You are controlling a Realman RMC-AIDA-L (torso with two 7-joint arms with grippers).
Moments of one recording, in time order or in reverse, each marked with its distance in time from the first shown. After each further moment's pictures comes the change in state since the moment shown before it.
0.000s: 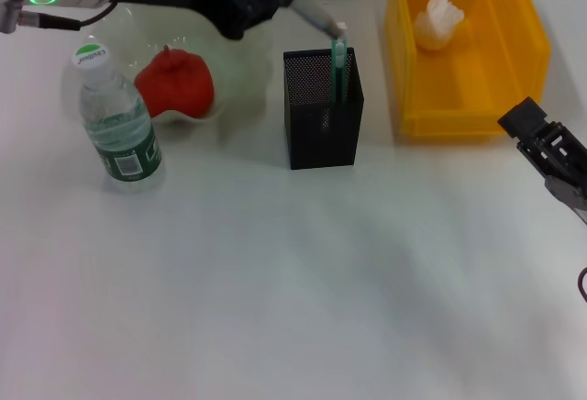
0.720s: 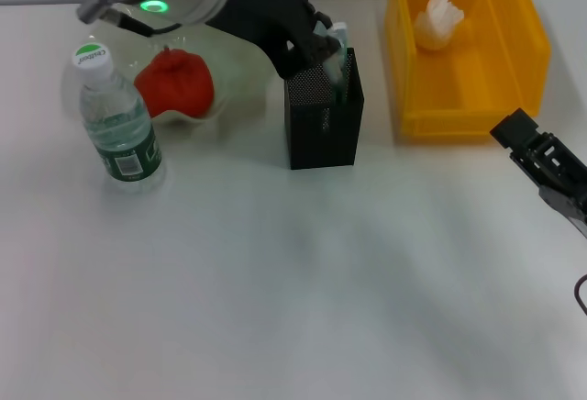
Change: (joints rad) left arm -0.193 -0.005 0.206 -0.028 0.284 0.071 -0.195; right arm -0.006 0.000 -0.002 -0.002 -0.027 0.002 0.000
